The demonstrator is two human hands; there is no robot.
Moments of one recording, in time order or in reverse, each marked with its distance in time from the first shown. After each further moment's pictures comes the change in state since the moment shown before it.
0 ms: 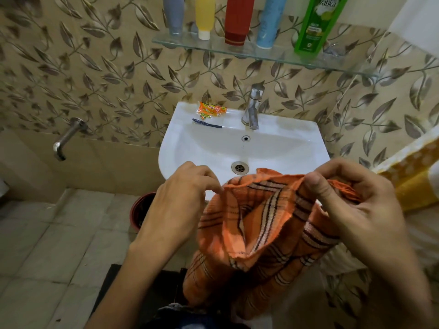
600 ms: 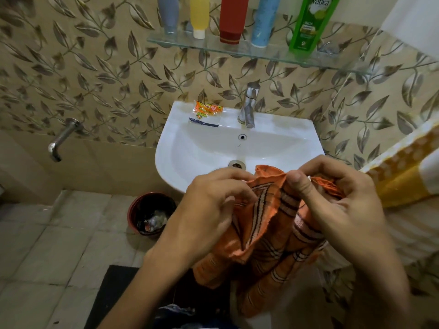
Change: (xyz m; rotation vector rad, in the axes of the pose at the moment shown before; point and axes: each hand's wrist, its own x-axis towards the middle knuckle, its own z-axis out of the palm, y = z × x) left_hand -0.006 0.030 0.006 -0.374 0.012 0.140; right_hand -0.002 0.001 0.007 -0.018 0.005 0.015
